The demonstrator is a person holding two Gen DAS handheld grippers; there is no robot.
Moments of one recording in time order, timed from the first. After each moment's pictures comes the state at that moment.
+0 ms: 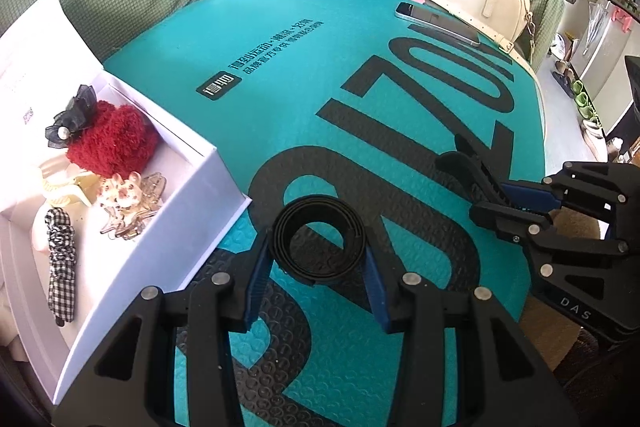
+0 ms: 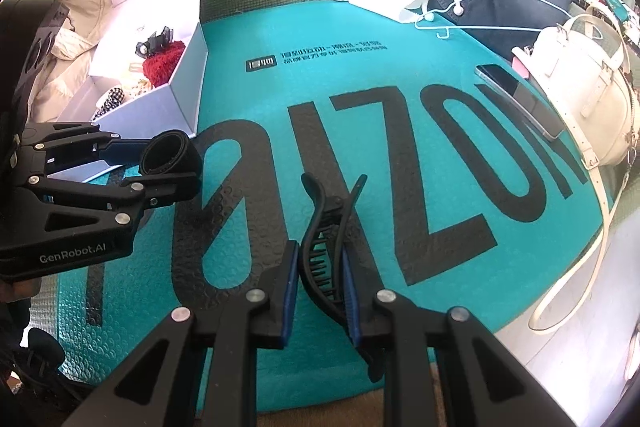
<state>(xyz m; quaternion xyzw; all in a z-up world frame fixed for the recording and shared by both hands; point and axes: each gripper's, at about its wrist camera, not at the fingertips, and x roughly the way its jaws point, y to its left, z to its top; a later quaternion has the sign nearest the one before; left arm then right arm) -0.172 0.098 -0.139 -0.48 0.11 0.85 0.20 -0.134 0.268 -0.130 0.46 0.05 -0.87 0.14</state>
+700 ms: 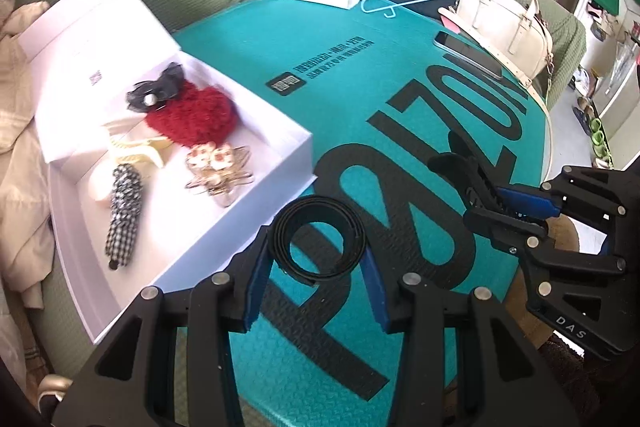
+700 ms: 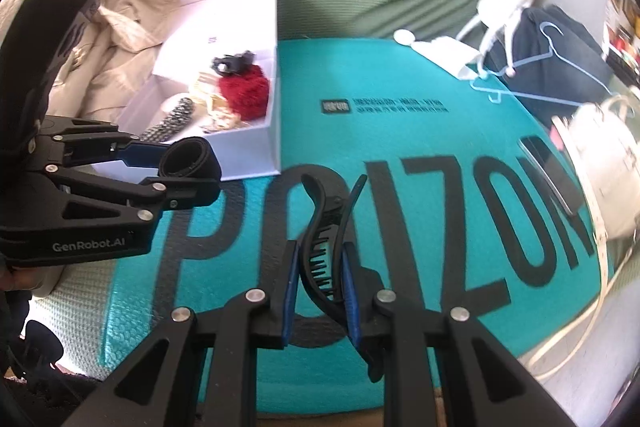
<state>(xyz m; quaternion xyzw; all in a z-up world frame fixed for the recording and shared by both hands) -0.142 0.041 -0.089 -0.48 0.06 0.86 0.14 -0.119 0.220 -0.084 0.42 0.10 -0.87 0.22</state>
